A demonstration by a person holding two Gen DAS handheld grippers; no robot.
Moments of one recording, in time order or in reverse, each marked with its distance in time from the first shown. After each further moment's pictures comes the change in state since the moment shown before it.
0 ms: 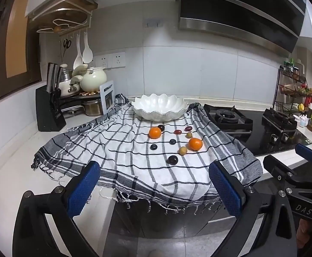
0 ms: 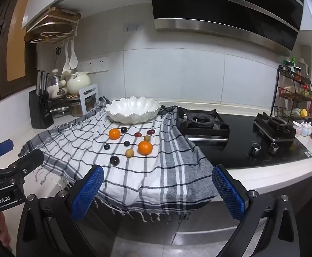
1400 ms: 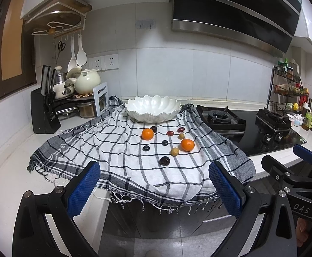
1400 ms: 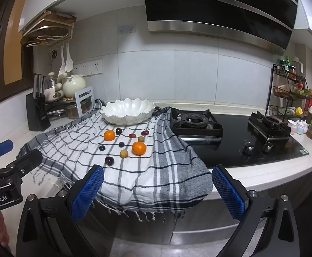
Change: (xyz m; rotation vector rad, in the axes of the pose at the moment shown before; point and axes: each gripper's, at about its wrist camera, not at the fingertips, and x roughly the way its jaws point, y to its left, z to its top) left arm -0.006 -0.009 -0.002 0.012 -0.017 -0.032; right arm -0.009 -0.008 0.000 0.016 -0.005 -0.027
